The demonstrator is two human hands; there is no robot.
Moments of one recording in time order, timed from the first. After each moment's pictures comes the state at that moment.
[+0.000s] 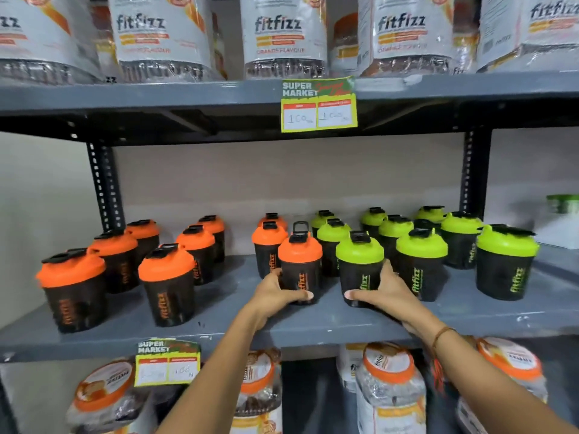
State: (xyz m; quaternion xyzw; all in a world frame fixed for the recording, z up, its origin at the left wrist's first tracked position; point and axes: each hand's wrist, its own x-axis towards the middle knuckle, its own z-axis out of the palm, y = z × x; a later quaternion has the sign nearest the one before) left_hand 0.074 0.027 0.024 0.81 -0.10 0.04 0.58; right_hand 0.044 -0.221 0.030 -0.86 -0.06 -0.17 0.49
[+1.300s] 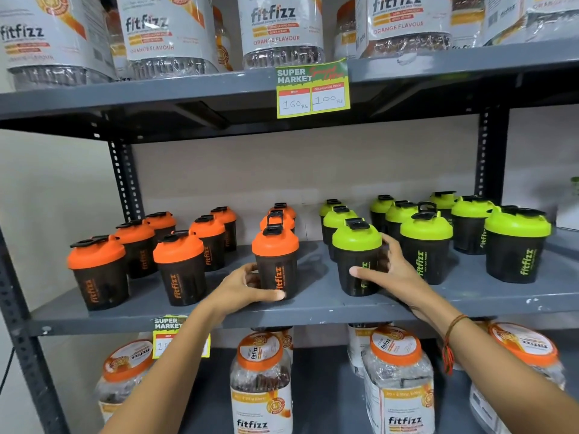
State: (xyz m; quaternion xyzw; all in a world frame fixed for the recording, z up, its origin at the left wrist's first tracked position) left_hand 0.023 0.094 0.031 0.87 -0.08 0.02 0.48; right_hand 0.035 -0.234 0.023 -0.79 -0.15 -0.14 0.57
